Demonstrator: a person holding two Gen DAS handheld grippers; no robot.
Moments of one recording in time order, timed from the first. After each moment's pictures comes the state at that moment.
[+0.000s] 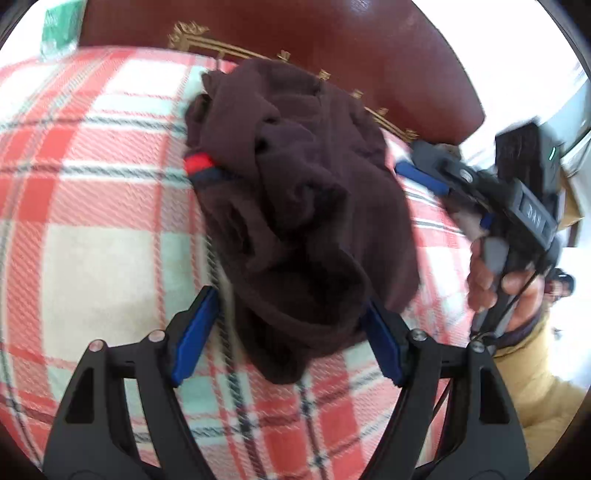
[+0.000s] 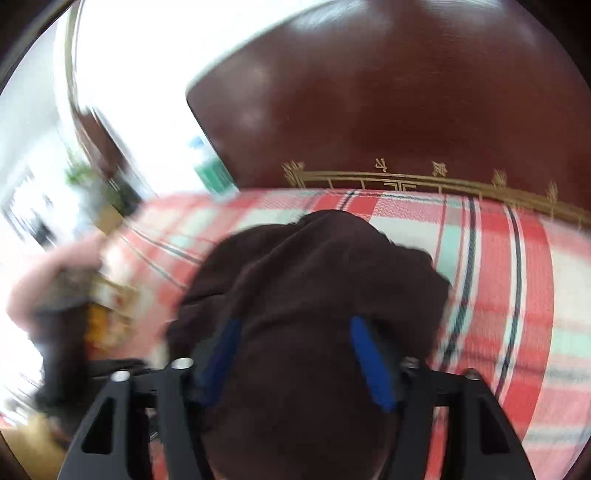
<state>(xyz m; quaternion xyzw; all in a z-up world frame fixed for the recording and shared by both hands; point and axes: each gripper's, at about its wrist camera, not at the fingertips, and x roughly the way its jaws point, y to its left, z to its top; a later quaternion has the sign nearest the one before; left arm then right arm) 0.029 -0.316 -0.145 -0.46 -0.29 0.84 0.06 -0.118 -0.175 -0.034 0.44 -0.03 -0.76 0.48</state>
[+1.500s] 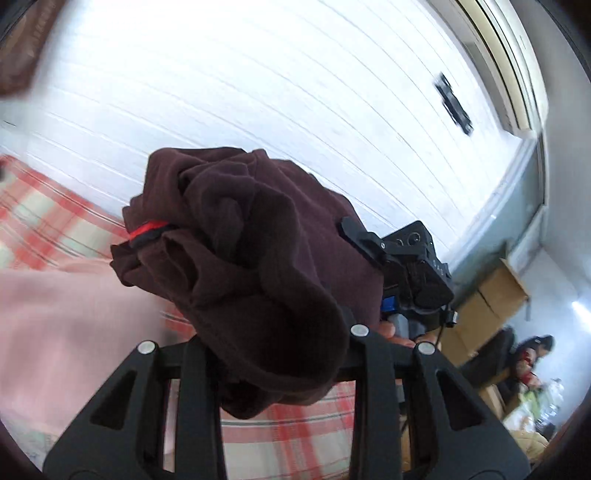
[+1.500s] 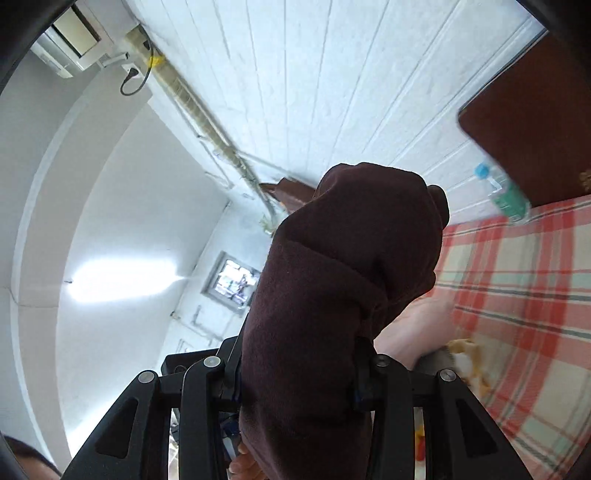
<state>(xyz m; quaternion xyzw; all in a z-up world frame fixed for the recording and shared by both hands) 0.272 -0.470 0.163 -0.20 -0.29 0.93 -0.05 0.020 -0.373 0.157 0.43 -0.29 -0.48 0.70</state>
